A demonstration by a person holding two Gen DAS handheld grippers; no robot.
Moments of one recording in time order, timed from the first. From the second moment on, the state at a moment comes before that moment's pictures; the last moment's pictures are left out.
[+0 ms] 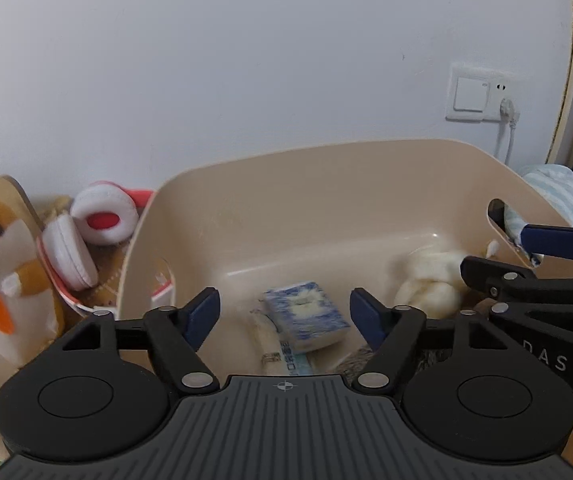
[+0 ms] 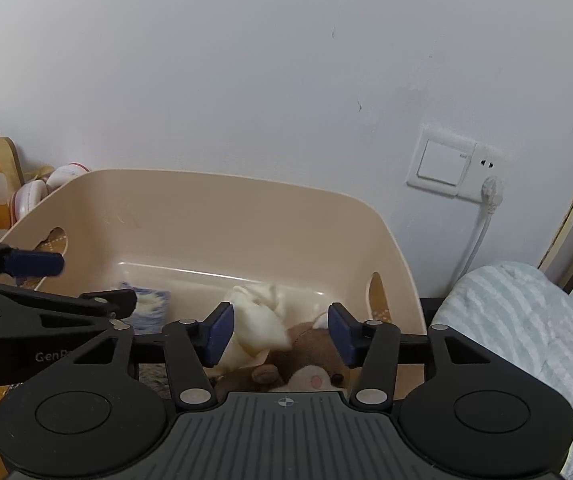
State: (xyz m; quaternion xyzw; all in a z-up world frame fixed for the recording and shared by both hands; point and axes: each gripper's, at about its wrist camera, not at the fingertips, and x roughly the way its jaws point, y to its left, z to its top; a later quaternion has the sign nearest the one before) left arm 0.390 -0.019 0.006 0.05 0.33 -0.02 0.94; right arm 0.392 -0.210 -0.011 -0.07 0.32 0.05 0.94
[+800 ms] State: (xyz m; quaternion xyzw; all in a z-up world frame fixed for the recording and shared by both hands) left arm 0.316 0.018 0.035 0.06 0.28 -0.01 0.96; right arm 0.306 -0.238 0.036 -0.05 0.26 0.03 0.96
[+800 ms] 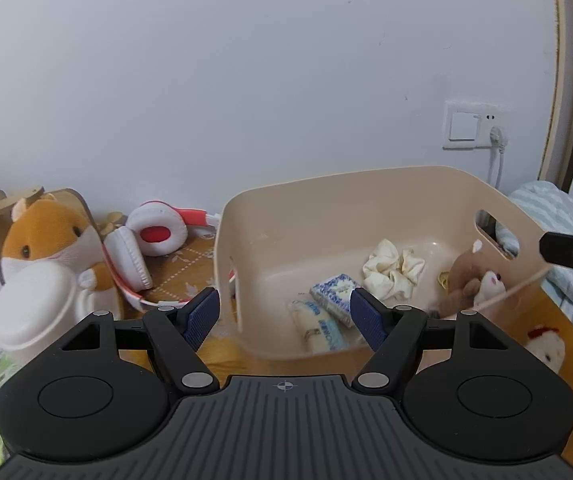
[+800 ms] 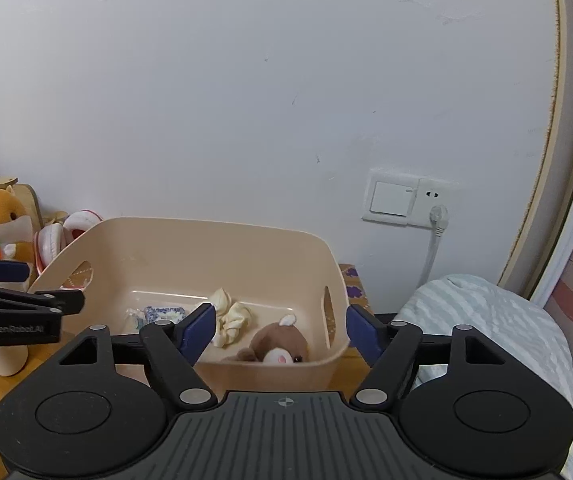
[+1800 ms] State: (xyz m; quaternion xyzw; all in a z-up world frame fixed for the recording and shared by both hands) left arm 0.236 0.048 -0.053 0.03 0.34 -0.07 0.94; right arm 0.240 -0.174 -0.052 -0.09 0.31 0.07 0.94
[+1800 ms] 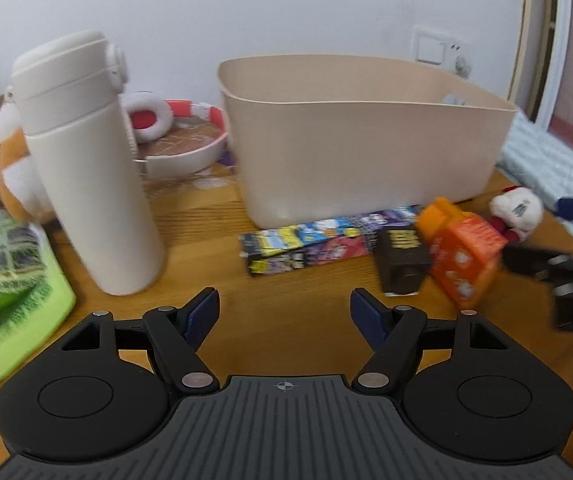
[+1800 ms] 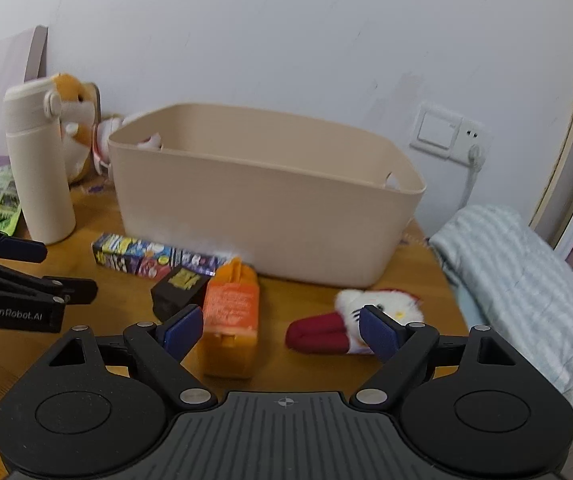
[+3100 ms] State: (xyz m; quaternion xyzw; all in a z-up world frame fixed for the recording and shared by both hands) left arm 0.260 -0.007 -0.068 0.01 0.33 -0.10 0.94; right arm 0.272 -0.204 -0.086 -0.05 0.37 0.09 0.92
